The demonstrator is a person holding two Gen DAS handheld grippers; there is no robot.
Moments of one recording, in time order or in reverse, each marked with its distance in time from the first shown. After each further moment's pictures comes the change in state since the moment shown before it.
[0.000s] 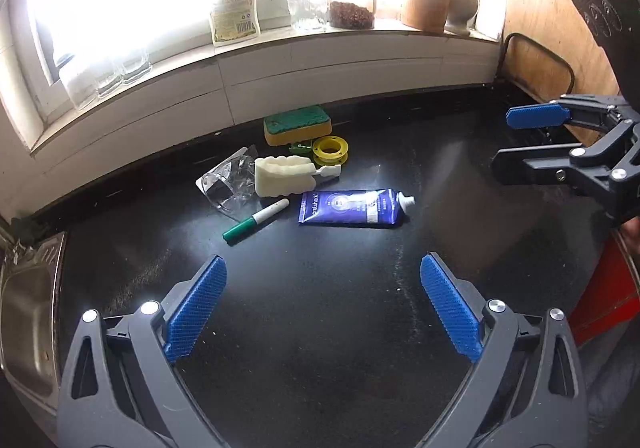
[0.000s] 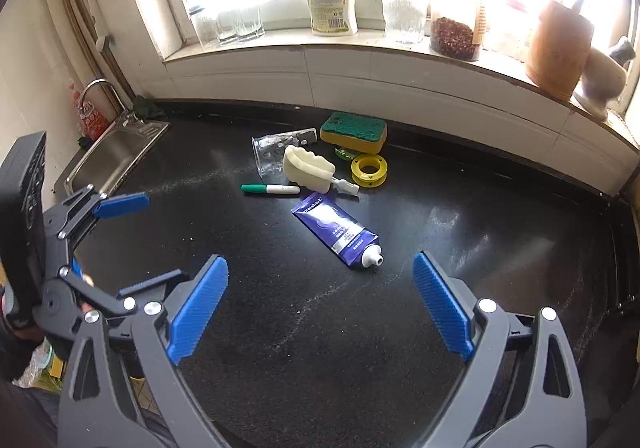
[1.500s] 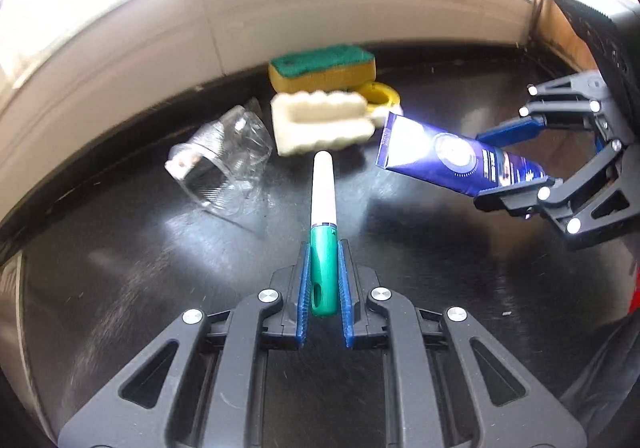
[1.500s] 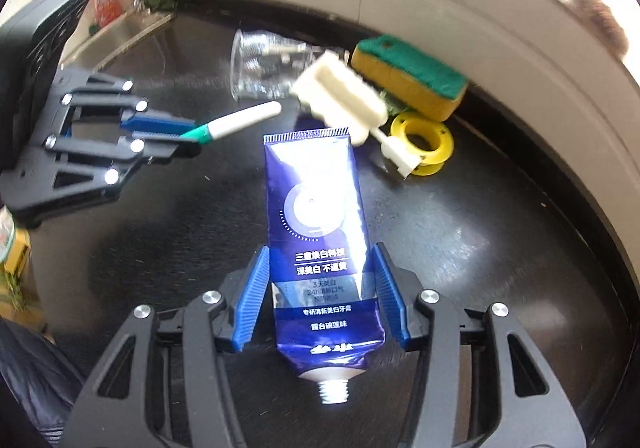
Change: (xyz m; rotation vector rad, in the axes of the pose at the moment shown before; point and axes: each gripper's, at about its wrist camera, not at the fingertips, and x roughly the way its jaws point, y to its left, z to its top) left arm 0.124 0.049 0.001 0.010 0.091 -0.019; right arm 0.151 0.006 0.012 -0.299 0.157 0.025
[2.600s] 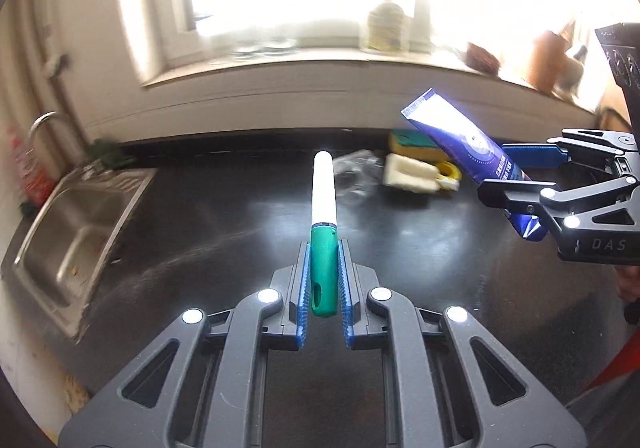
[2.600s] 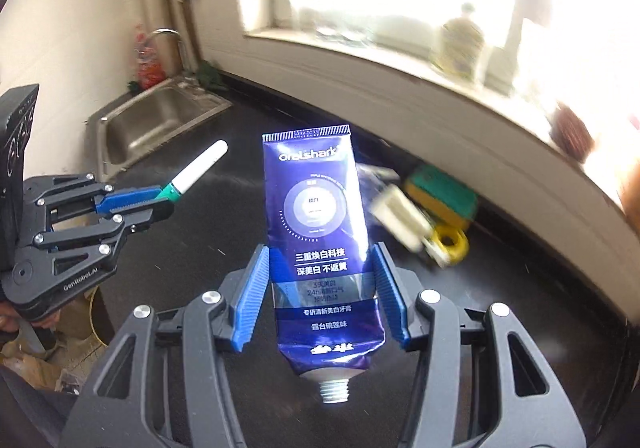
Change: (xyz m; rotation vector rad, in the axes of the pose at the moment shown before) left arm -0.171 0.010 -0.065 -0.368 -0.168 0.331; right arm -0.108 0.103 0.045 -0.106 -0.273 0.086
